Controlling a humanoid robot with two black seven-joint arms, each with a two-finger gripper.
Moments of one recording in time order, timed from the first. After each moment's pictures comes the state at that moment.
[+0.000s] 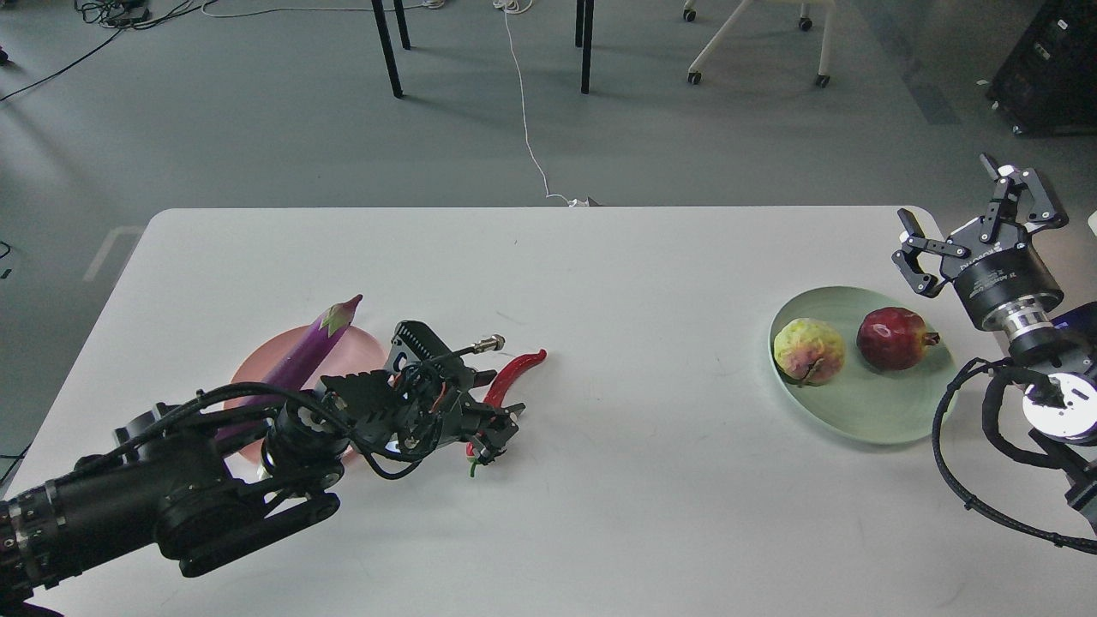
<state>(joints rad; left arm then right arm) -0.64 0.38 -0.33 -1.36 2.18 -0.33 0.09 0.59 -0.56 0.62 0.70 0.14 0.49 0.49</state>
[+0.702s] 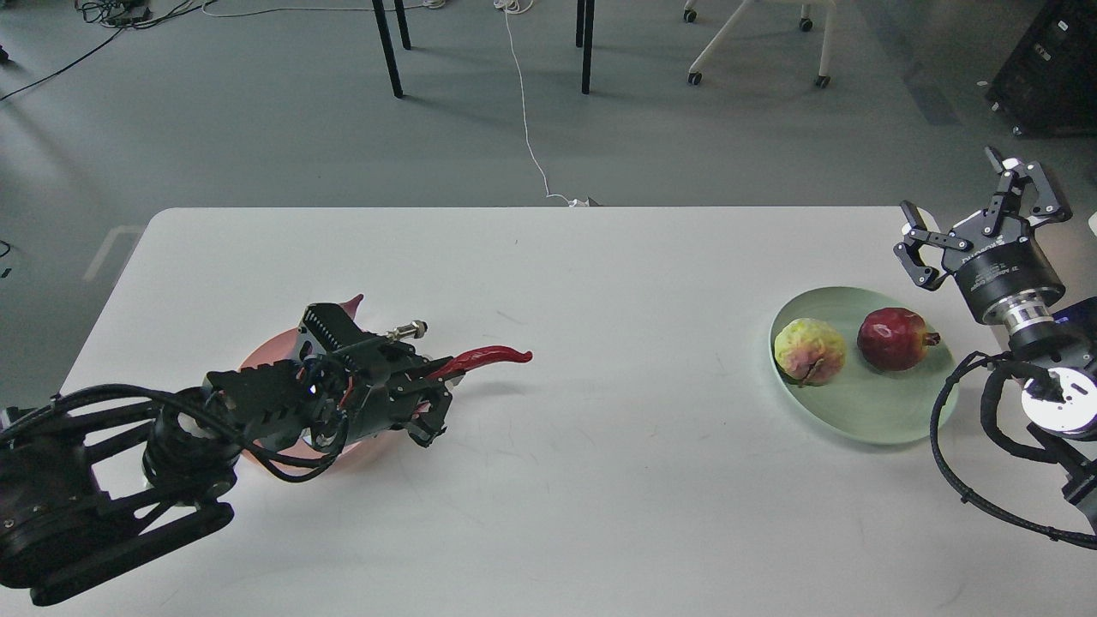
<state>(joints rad) -0.60 0.73 -0.40 -1.67 2.18 -0.28 0.08 0.60 -0.55 0.62 0.69 0.14 0.49 0.49</state>
